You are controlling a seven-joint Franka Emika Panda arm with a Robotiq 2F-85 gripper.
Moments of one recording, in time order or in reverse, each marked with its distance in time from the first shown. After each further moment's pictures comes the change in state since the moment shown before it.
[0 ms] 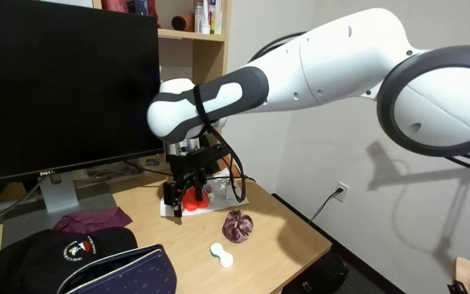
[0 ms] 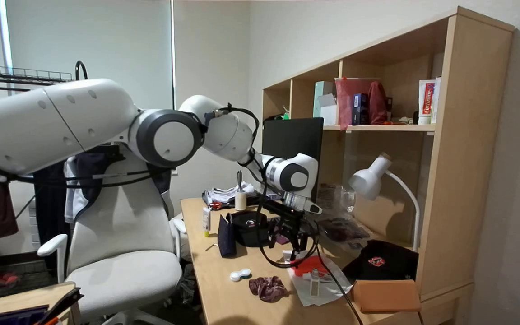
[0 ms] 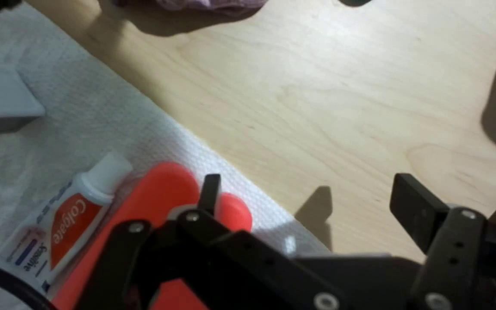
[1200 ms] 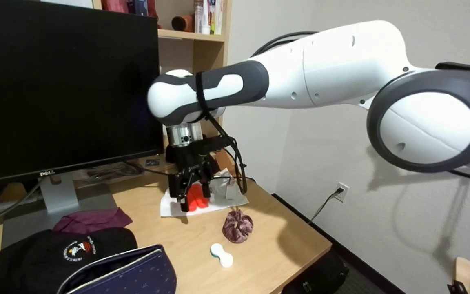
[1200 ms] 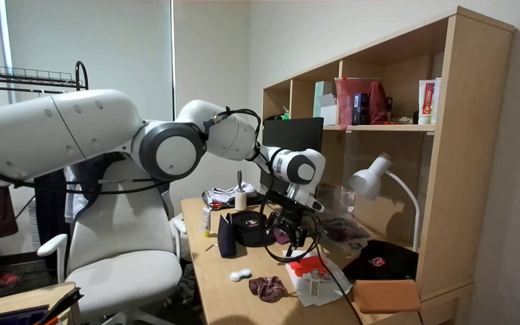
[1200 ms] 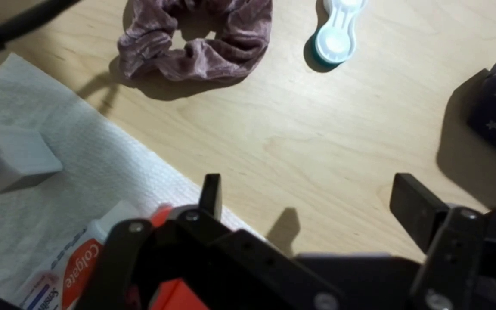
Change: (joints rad) arm -0.019 0.072 0.011 0.202 0.018 -0.273 0.005
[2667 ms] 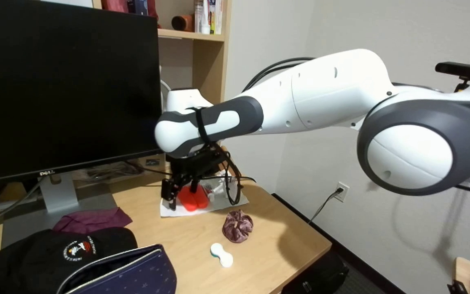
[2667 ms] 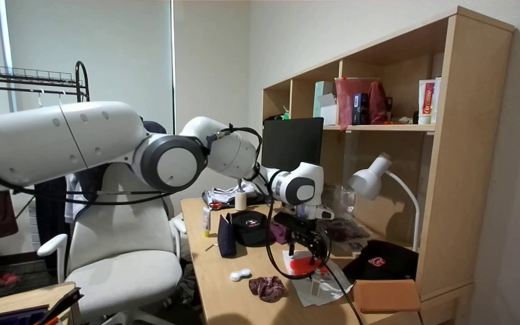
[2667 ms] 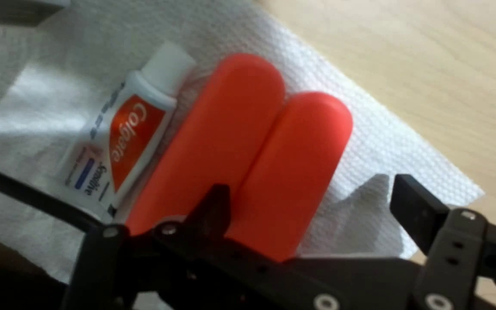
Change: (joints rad) arm 0.016 0.081 -0.064 -0.027 -0.011 0.455 0.048
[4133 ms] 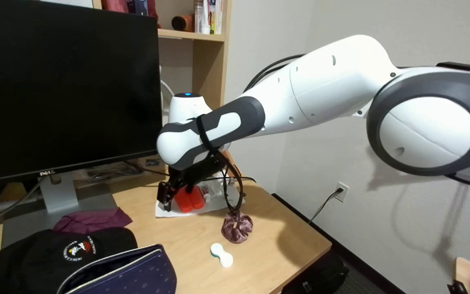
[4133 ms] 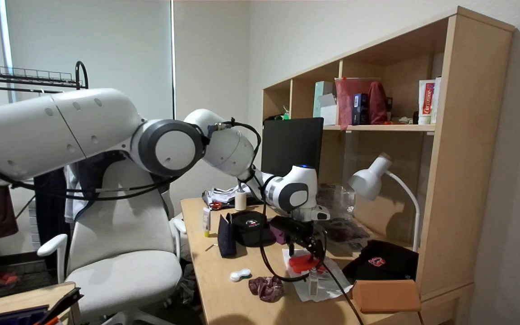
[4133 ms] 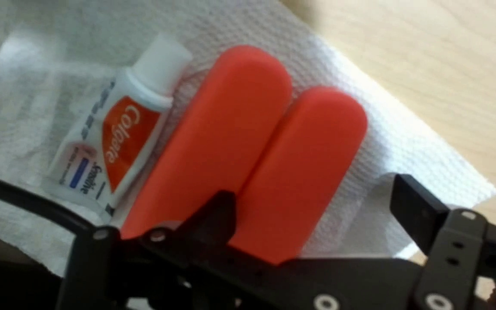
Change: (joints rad) arm 0.014 -0.092 0.002 -0.217 0.005 0.237 0.025
